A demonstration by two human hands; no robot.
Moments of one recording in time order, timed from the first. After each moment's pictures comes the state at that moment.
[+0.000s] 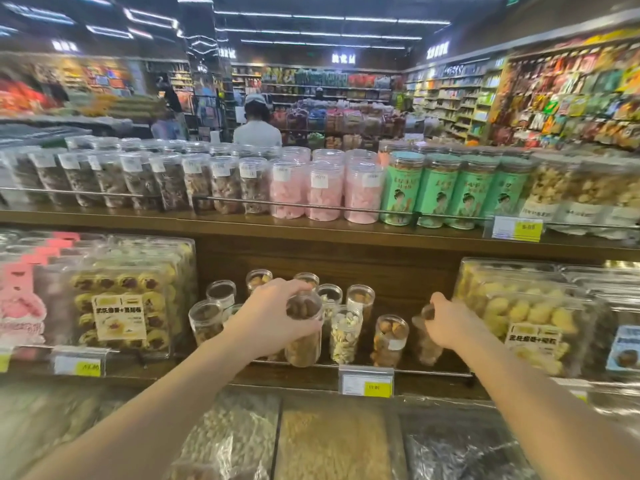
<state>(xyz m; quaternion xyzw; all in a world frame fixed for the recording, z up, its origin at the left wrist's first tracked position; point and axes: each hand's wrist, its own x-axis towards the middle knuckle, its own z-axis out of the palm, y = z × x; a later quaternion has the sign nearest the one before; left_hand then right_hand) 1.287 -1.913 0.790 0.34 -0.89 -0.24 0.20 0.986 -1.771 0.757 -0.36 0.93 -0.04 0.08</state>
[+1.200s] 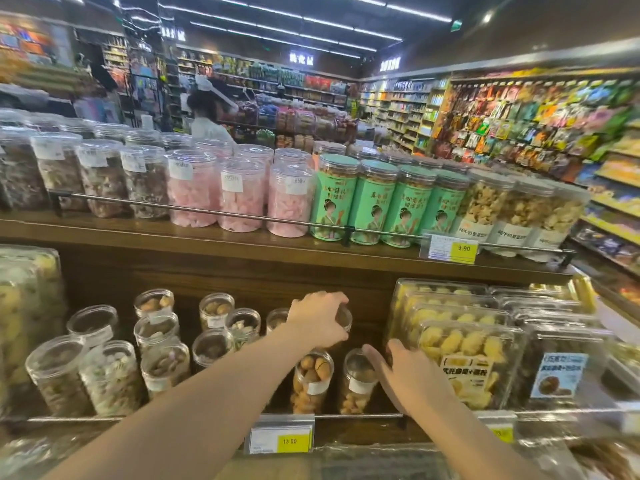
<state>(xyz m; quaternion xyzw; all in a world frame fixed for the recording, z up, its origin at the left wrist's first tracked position) 1.024 -1.922 0.737 0.27 -0.94 -0.22 0.07 0.932 -1.737 0.712 -0.39 0.92 -0.06 -0.03</state>
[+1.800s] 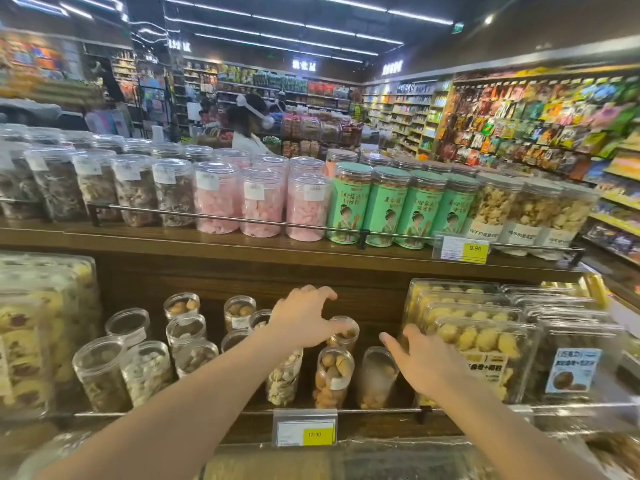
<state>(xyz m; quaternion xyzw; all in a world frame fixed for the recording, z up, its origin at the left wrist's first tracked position) 1.091 -1.933 0.765 0.29 -0.93 -0.21 0.10 0.949 -1.744 0.753 -0.36 0.93 -0.04 0.00</state>
